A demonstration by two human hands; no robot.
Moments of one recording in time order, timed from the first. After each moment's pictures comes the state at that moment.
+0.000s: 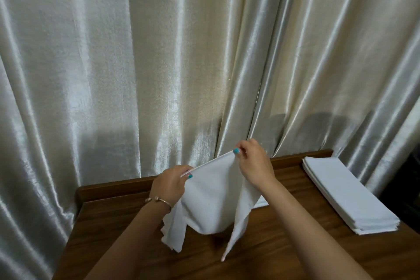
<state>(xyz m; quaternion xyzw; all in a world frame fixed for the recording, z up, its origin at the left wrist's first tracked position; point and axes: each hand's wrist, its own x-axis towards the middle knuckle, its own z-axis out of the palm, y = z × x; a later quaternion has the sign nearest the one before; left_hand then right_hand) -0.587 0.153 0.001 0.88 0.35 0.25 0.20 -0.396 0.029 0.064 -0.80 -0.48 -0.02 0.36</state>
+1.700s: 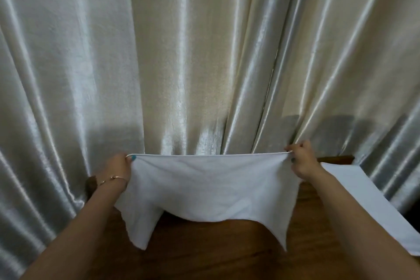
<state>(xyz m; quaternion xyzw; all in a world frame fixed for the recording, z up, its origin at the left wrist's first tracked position) -0.647 0.224 0.026 0.72 0.67 0.19 0.07 -0.236 0.017 0.042 -0.87 -0.40 0.08 0.28</state>
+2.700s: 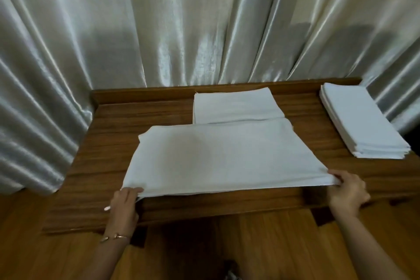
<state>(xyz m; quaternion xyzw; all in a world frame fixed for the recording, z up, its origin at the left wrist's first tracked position) -0.756 -0.032 -0.226 0.82 0.55 0.15 0.09 -0.286 -0.232 -0.176 -0.94 -0.18 -0.03 0.28</state>
